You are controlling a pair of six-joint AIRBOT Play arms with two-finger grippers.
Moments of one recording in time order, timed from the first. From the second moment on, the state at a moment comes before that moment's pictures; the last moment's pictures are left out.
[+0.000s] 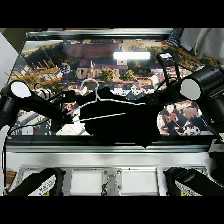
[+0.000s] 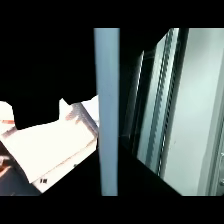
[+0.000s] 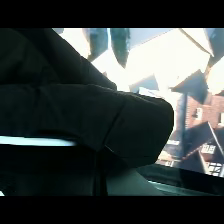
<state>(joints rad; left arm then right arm) -0.04 -1.13 1.07 1.09 -1.59 -0.22 0.47 -1.10 1.40 -1.66 1.47 1.84</state>
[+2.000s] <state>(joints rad) -0.05 -1.21 1.14 0.91 -1.62 -0.24 0.53 -1.13 1.57 -1.37 1.24 1.72</state>
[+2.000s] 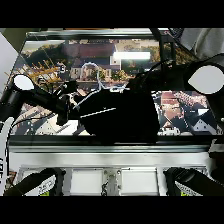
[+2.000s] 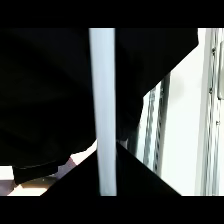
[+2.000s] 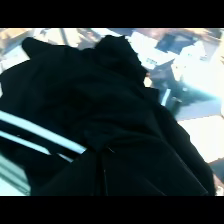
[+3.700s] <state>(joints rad) -0.05 -1.21 1.14 0.91 -1.59 -0.23 0.13 -1.11 1.60 -0.81 1.46 1.26</state>
